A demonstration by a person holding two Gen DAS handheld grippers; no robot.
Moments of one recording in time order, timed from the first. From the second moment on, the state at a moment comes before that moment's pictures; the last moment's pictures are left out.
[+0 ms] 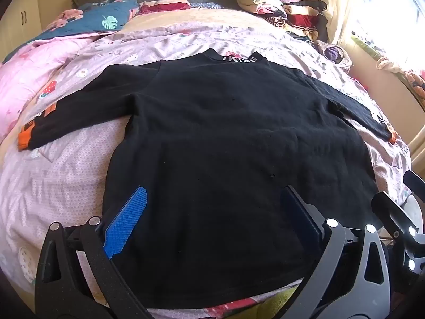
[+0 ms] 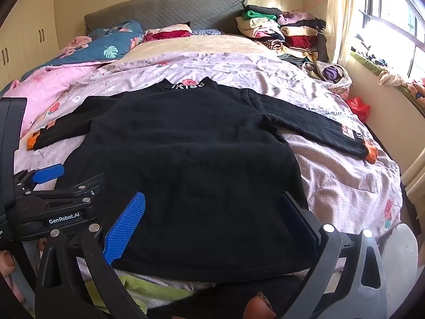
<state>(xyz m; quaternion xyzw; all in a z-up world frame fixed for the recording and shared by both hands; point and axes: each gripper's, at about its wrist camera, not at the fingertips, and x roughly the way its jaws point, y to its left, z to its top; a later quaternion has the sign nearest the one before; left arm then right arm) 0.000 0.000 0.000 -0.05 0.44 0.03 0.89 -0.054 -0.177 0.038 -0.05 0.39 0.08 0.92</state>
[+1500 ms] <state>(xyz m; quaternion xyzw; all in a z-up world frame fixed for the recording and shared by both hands) 0.001 0.008 0.002 -0.05 0.44 0.03 0.90 -0.054 -0.182 0.037 -0.04 0.39 0.08 0.92</state>
